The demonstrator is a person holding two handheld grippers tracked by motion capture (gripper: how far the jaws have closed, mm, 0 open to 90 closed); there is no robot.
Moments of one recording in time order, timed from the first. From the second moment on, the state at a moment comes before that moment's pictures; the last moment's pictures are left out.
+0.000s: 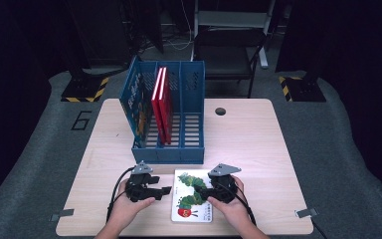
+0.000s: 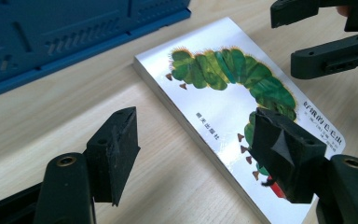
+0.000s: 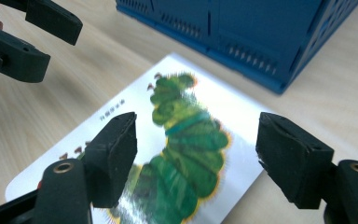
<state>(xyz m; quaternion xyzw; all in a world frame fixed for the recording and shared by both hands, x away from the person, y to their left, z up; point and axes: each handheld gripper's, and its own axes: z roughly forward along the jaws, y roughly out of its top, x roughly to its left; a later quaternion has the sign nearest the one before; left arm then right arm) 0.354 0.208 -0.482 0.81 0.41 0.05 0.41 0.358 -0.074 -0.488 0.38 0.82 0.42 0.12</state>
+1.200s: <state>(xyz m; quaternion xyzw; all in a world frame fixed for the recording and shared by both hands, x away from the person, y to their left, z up) 0.375 0.177 -0.518 0.86 0.33 0.04 0.40 0.366 -0.087 -0.524 0.39 0.82 0.41 0.09</state>
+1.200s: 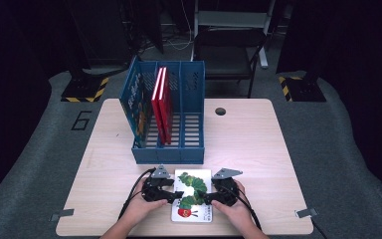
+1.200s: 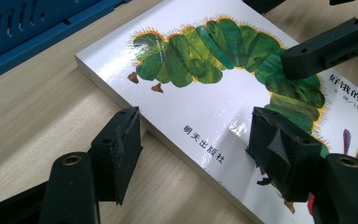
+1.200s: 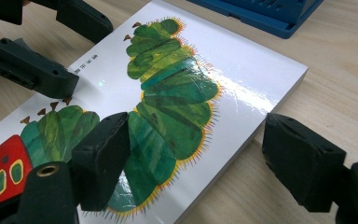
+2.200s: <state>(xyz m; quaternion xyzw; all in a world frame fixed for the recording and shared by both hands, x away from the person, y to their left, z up) 0.363 0.177 -0.520 0.85 0.35 0.03 0.40 0.367 -0.087 -0.524 0.39 0.82 0.42 0.07</state>
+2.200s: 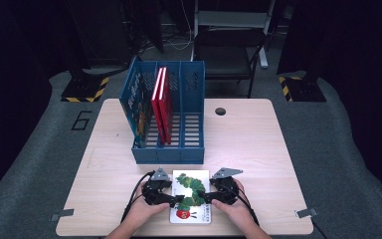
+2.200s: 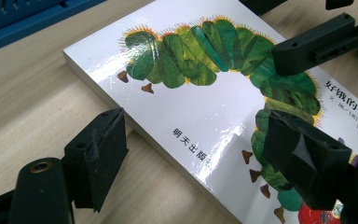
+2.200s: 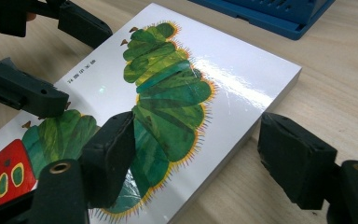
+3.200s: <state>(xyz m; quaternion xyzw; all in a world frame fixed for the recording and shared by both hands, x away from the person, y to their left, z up) 0.392 0.184 -0.515 0.83 0.39 0.01 0.40 0.388 -0.083 -0.519 0.41 0.82 0.40 0.04</state>
